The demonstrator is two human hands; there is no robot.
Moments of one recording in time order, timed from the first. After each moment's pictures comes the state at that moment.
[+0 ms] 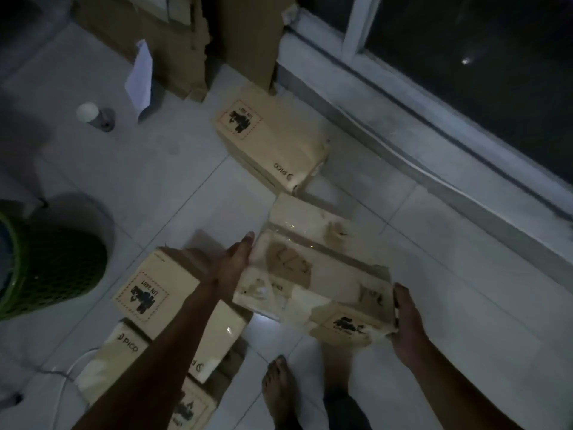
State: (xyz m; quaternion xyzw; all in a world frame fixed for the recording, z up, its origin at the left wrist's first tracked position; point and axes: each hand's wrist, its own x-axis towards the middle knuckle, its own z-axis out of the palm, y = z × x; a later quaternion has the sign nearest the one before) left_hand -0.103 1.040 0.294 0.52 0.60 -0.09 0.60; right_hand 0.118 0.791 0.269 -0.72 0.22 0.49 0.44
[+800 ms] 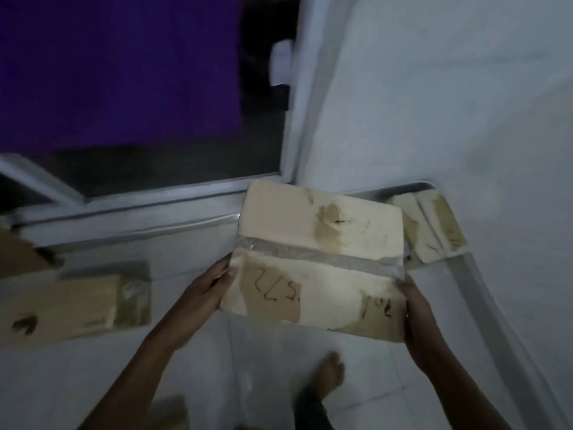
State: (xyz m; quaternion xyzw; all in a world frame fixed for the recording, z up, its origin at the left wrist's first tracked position) left_hand 0.161 0.848 0.528 0.72 0.15 -0.23 0.64; right_hand 0.170 0.481 0.524 -0.69 0.25 0.16 0.66
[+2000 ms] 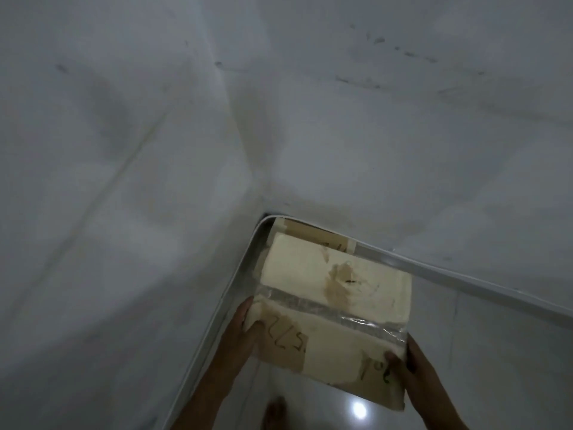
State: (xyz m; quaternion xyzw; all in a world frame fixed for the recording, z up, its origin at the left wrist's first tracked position) left_hand 0.555 0.373 0.393 0.80 -0.10 -0.44 0.40; right_hand 0.271 0.210 0.382 -0.59 0.55 -0.06 0.59
